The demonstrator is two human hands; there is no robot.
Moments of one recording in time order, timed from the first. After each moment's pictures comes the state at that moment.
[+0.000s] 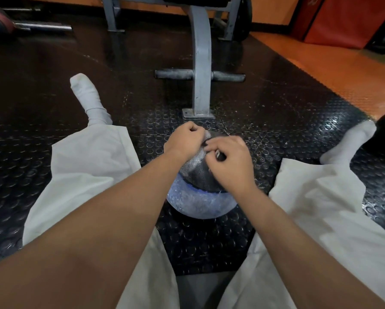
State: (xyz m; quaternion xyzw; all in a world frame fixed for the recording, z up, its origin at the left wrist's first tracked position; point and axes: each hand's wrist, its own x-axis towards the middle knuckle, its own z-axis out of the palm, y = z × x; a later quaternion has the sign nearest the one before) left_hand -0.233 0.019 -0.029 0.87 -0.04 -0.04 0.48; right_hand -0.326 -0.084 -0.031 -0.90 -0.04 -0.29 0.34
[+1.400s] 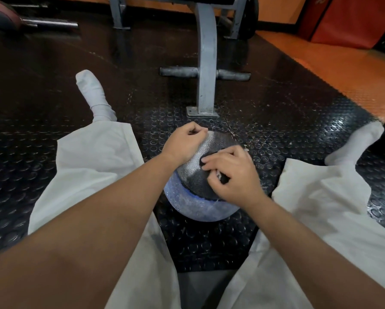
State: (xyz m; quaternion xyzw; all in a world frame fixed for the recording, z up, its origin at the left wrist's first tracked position) left_hand -0.243 0.036 -0.037 0.82 -0.11 -0.06 0.57; right_hand -0.343 -0.096 -0.042 -0.89 -0.24 -0.31 0.23
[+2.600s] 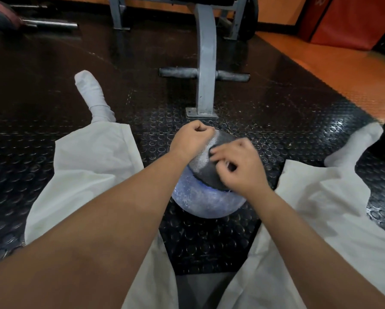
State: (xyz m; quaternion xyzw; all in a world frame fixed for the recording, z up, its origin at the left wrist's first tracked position) left_hand -0.234 0.015 -0.035 0.83 -0.07 -0.03 0.55; right_hand -0.327 -0.109 -0.036 -0.89 -0.18 -0.31 0.27
